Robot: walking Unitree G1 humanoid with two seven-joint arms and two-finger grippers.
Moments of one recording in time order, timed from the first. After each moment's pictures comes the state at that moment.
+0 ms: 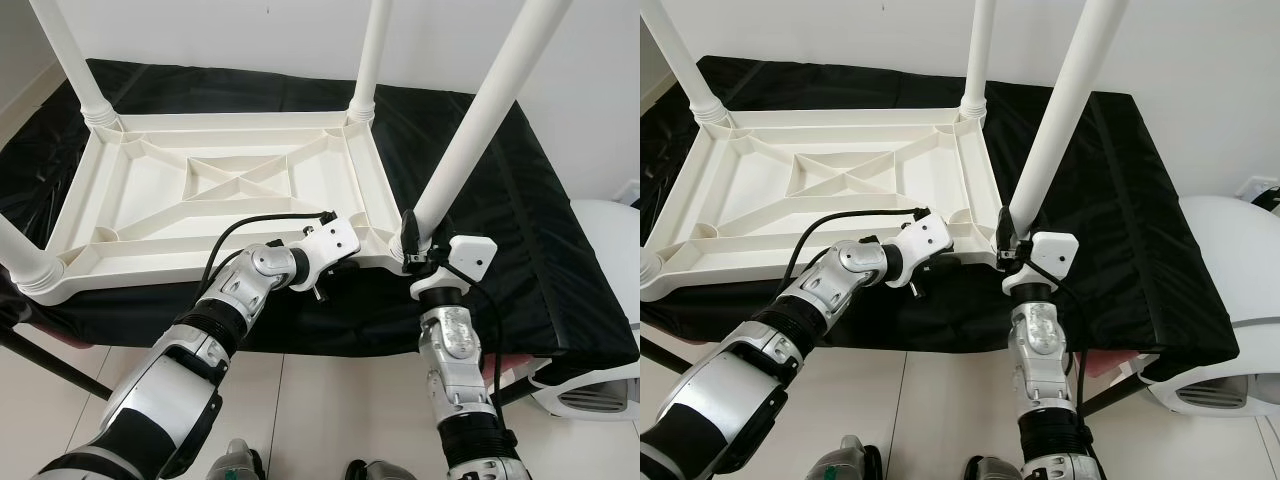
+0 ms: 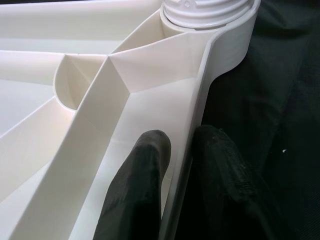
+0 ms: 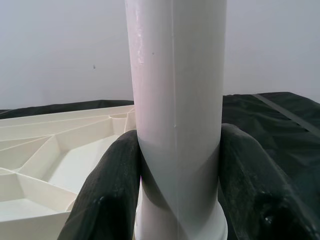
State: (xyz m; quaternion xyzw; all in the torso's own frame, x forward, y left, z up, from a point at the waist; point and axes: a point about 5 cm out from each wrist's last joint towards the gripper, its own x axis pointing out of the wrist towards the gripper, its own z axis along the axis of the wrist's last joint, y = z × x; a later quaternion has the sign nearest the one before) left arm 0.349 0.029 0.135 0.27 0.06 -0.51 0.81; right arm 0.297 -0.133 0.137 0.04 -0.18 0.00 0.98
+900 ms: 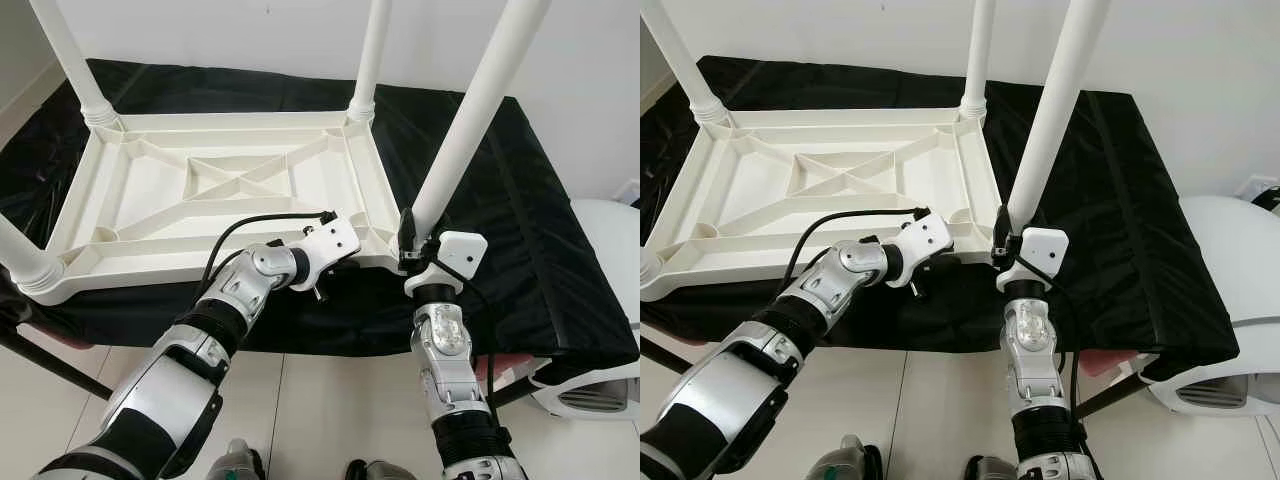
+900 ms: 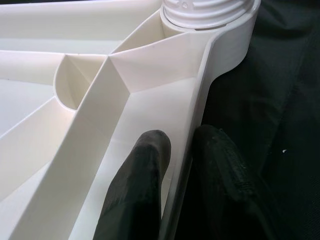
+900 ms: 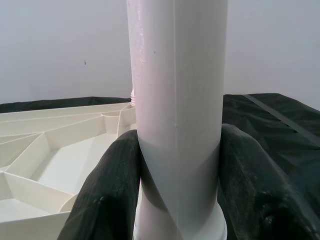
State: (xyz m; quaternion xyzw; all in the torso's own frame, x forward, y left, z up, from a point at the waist) left arm 0.349 0.029 0.135 0.27 0.06 -0.51 0.81; right arm 0.299 -0.132 0.141 0.03 -0.18 -0.04 0.98
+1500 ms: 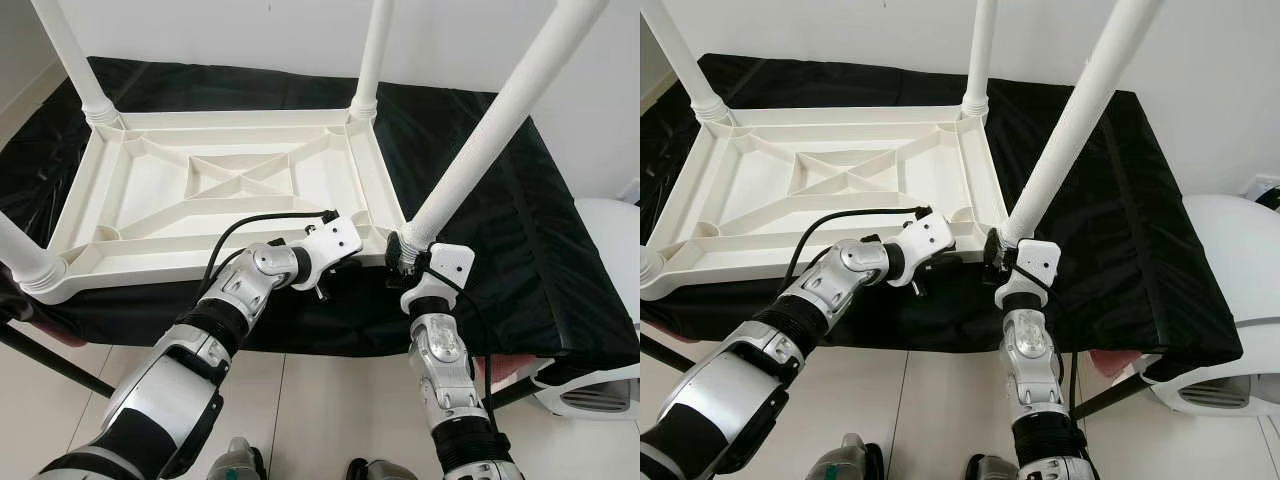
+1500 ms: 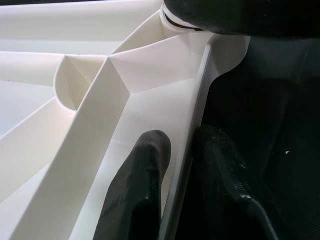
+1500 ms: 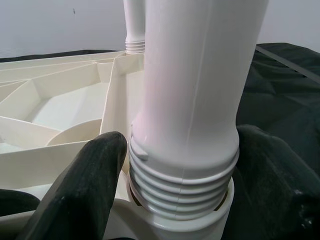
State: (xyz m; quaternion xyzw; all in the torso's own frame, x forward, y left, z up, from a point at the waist) left arm 0.349 0.026 0.137 0.27 0.05 -0.52 0.81; right arm 0.298 -0.133 0.119 0.02 -0.12 -0.02 0.99
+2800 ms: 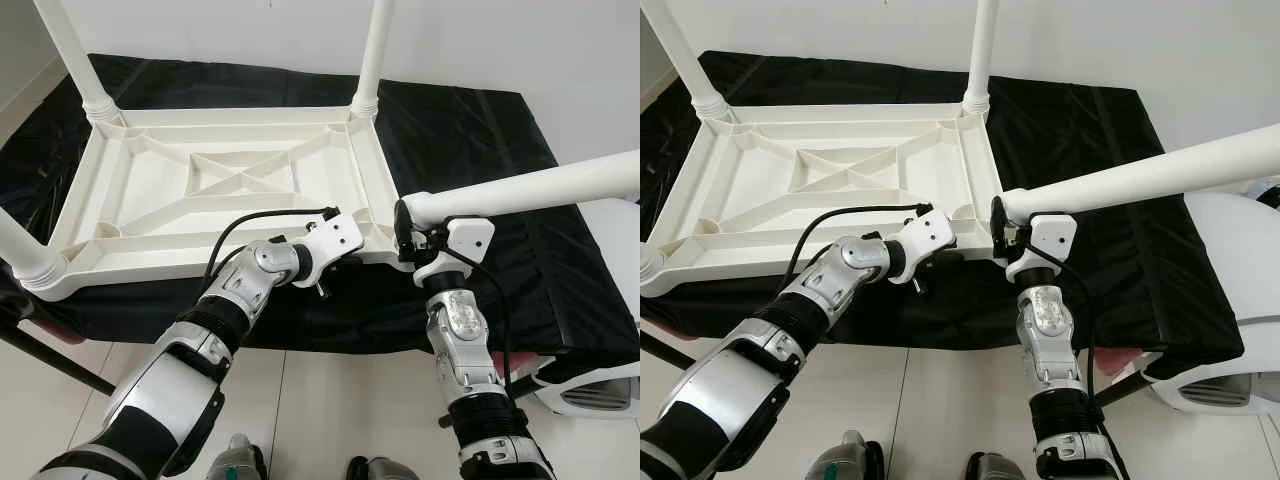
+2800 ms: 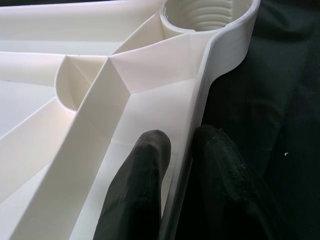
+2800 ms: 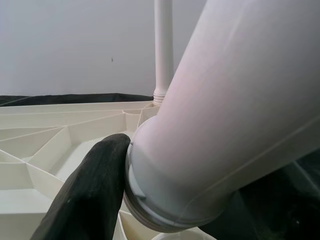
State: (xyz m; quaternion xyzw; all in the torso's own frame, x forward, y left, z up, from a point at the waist) left arm 0.351 0.025 0.141 0.27 0.05 -0.52 0.81; right arm 0.310 -0.146 0.153 0.01 -0.21 0.04 0.98
